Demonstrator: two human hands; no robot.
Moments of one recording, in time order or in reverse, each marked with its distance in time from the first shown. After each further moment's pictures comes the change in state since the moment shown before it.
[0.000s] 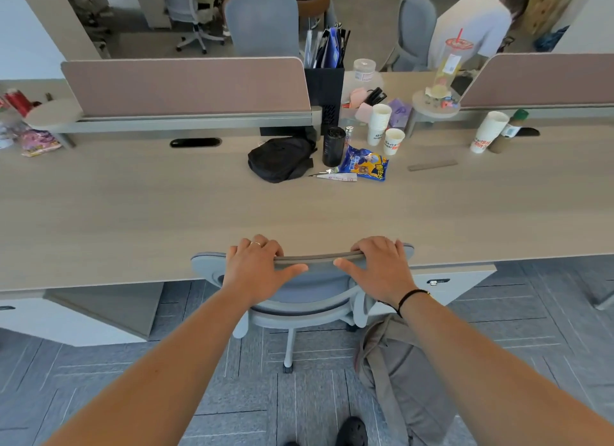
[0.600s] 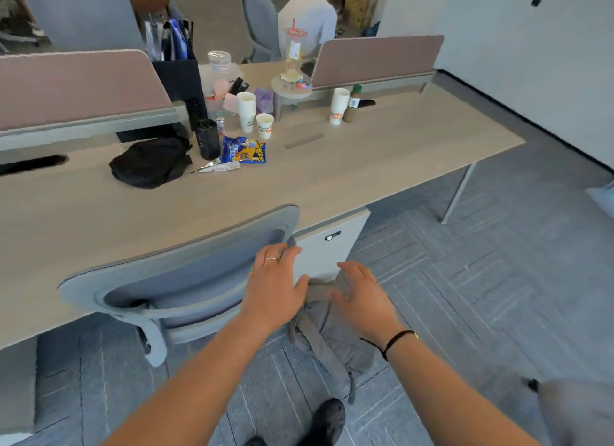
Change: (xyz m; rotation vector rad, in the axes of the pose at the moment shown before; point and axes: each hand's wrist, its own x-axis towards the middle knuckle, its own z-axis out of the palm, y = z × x) left_hand -0.091 0.156 0.046 -0.373 -0.014 0.521; right_hand -0.208 0.039 0.004 0.292 0.147 0.524
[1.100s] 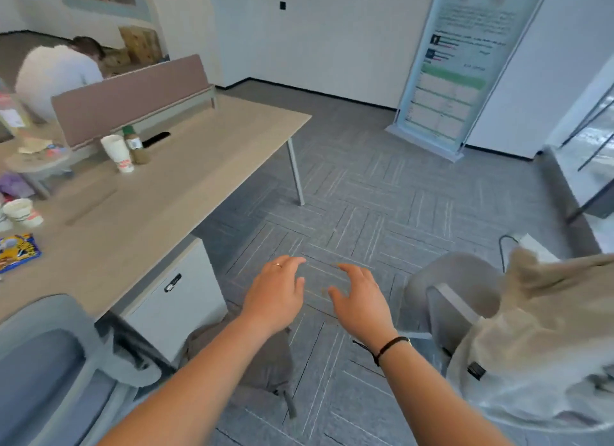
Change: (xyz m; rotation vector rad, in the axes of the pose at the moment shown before) left_hand -0.011 0.326 0.151 -0.028 -0.366 0.581; right_hand -0.168 0.245 -0.151 0.230 0.571 0.454
